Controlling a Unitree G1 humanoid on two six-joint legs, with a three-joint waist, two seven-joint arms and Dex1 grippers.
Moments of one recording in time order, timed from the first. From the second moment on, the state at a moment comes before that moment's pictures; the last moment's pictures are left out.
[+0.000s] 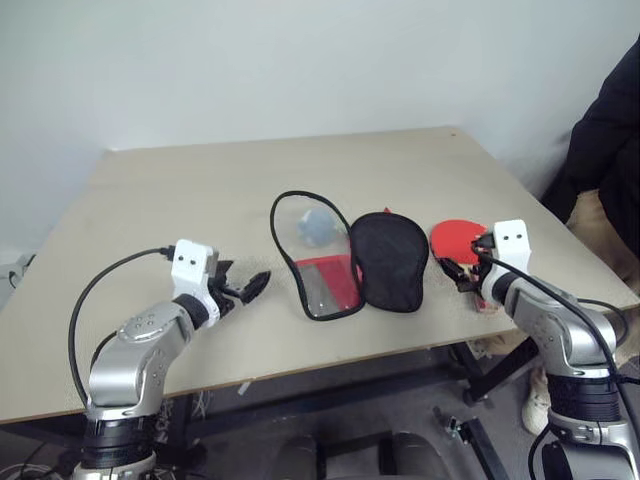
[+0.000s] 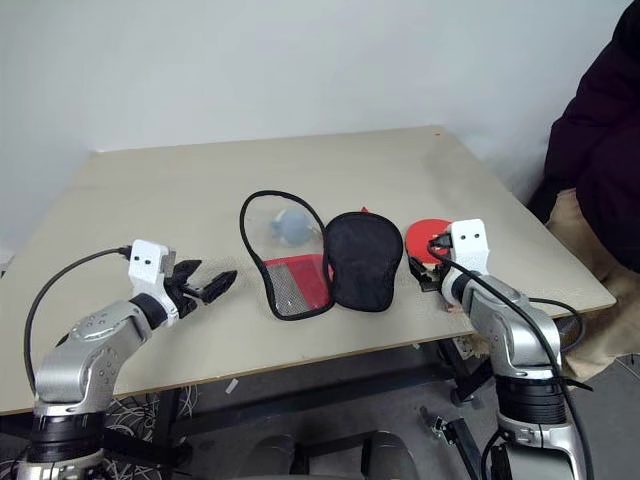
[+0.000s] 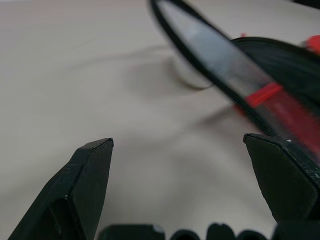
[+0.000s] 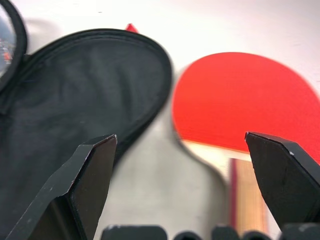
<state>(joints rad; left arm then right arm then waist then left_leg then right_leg) -0.15 0.52 0.20 -0.22 -0.41 0.64 -0.54 -0.35 -0.41 -0.15 -0.19 0.31 0.96 0.21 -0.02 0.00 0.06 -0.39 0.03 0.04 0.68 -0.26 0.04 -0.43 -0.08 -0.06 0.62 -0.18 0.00</state>
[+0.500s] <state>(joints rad) -0.23 0.77 0.09 -0.11 -0.53 0.55 -1.13 -0.39 -0.45 -0.15 -0.05 0.29 1.03 0.20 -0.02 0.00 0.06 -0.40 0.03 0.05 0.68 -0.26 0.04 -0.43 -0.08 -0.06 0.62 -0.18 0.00</state>
